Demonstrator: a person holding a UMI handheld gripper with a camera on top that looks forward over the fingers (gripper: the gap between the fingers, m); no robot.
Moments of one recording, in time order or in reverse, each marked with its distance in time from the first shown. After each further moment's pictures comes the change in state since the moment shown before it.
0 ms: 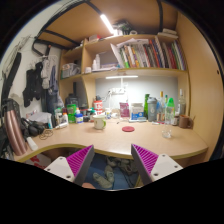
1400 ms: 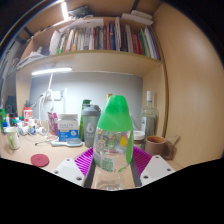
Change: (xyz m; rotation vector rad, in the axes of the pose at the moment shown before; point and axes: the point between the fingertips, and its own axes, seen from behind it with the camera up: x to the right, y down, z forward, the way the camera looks) arm 0.370 -0.066 0.284 0.135 0.447 -0.033
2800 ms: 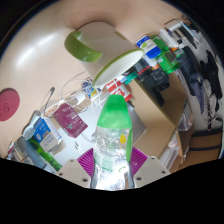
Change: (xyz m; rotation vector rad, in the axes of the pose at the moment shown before) arm -0.413 -0.139 0.040 0.672 0.007 -2.349
